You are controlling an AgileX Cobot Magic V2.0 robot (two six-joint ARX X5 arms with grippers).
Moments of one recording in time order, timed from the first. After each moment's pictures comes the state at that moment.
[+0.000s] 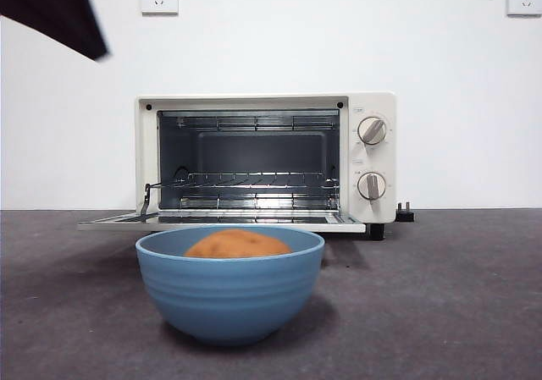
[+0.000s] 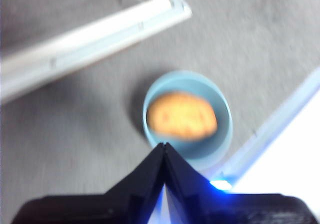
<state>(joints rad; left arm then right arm) -0.47 1.06 1.04 -0.92 0.34 -0.03 0.94 0.92 1.22 -1.30 0.23 0.48</state>
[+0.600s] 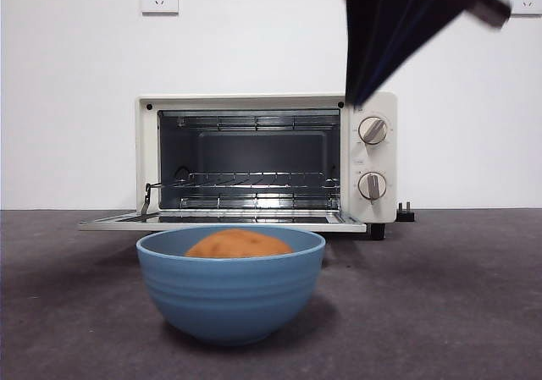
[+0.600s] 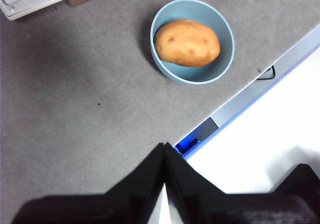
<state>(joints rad) -0.47 0.81 1.04 -1.25 0.26 0.00 0.82 1.42 1.22 -0.97 -0.07 0.38</state>
